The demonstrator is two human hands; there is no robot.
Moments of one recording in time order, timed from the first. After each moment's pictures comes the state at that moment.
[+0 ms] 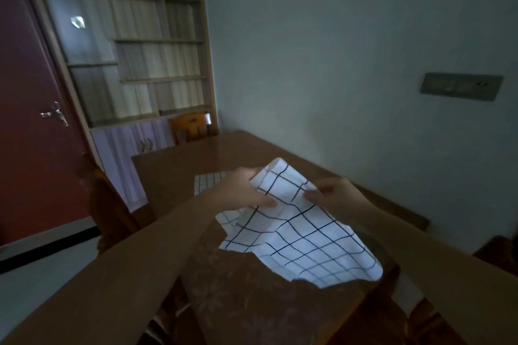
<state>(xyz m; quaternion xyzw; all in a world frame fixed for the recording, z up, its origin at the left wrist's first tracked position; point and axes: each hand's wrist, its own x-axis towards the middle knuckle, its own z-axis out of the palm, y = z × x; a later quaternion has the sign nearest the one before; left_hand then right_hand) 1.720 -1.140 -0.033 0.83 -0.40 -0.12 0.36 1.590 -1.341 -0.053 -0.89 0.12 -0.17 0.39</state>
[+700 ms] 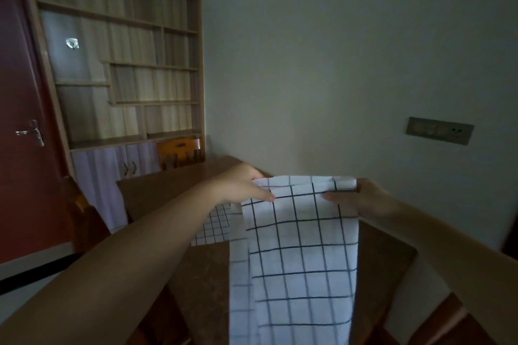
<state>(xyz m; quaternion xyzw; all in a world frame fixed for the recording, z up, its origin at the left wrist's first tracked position) 1.769 -1.086 0.039 0.83 -0.46 -0.11 0.30 1.592 -1.301 0.025 -0.85 0.11 -0.18 0.47</state>
